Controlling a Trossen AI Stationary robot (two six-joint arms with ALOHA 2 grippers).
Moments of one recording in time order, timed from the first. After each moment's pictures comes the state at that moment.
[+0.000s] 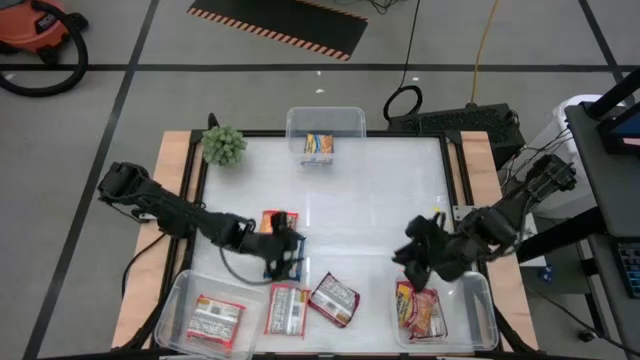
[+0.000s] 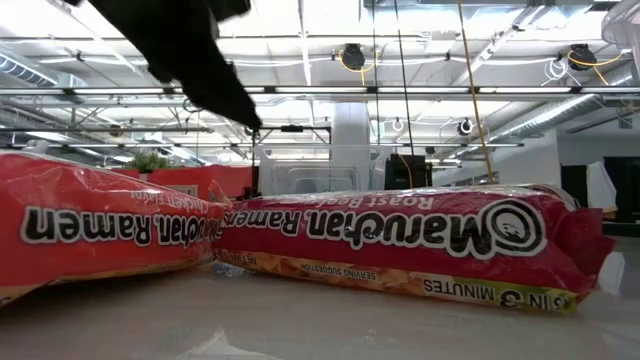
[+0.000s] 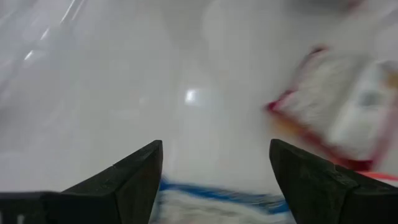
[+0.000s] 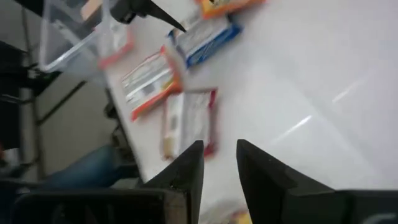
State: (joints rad) left arm -0.34 1.49 0.87 -0.16 -0.32 -0.26; right arm 0.64 1.19 1.23 -0.95 0.39 1.21
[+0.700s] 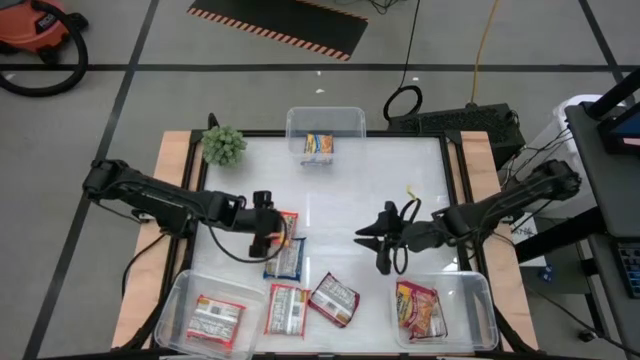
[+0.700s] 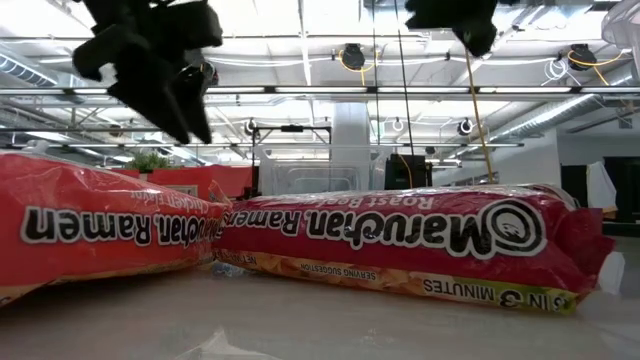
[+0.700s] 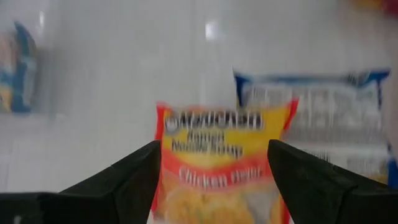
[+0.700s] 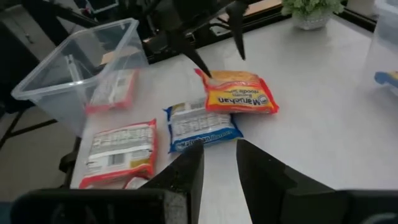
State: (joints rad) left arm -0.19 1.31 0.87 -0.60 -0.24 -0.02; right arm 0.38 1.19 0.82 -0.12 0.41 0.53
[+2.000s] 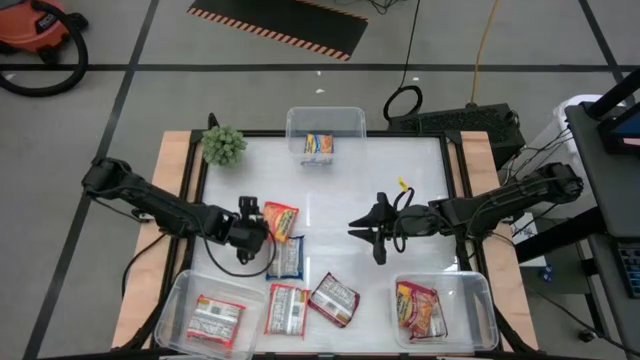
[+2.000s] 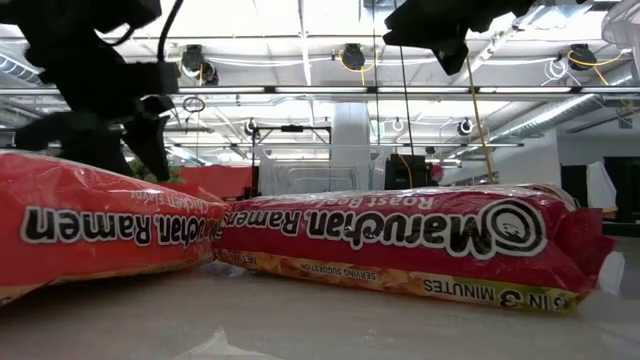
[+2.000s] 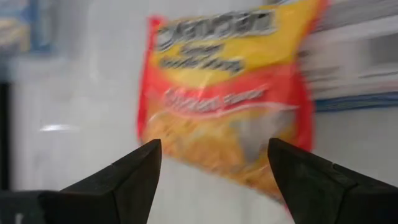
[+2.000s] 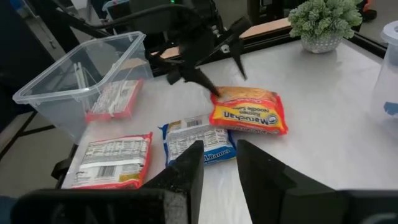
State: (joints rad) left arm -0.31 1.30 0.68 -0.62 -0.47 -0.09; right arm 0.25 1.19 0.73 0.09 0.26 0.38
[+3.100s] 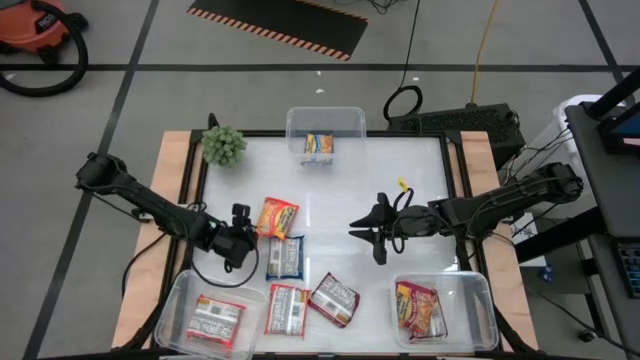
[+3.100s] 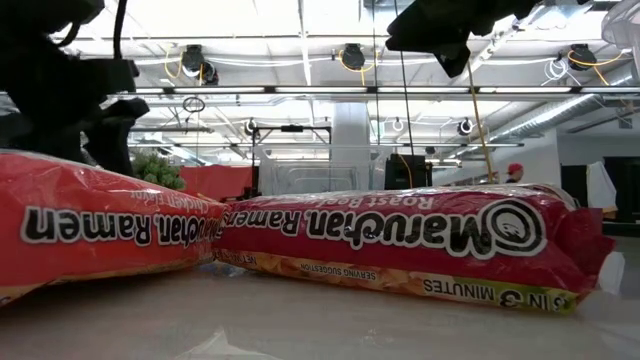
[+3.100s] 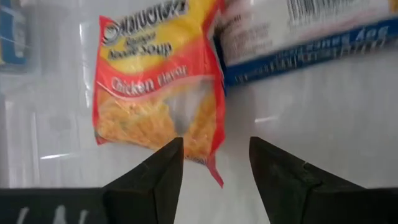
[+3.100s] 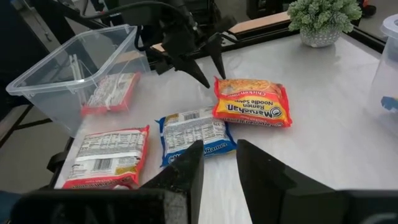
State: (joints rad) left arm -0.44 1.19 0.55 -0.57 -0.47 -0.09; right arm 0.25 1.19 0.73 0.07 0.26 0.37
